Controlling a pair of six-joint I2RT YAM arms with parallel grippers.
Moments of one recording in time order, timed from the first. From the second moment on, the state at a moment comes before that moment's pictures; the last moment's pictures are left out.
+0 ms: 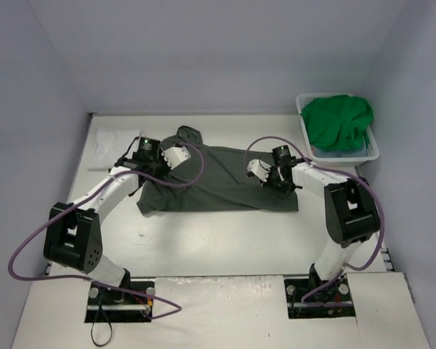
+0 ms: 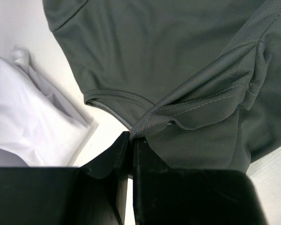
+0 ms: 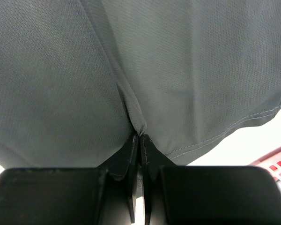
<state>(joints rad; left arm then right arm) -0.30 1.51 1.08 -0.42 0.03 0.75 0.28 1.73 1.01 -0.44 -0.05 -0.95</state>
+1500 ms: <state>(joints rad) -0.27 2.10 1.50 -0.35 0.03 0.82 0.19 1.88 1.11 -0.23 -0.01 -0.94</state>
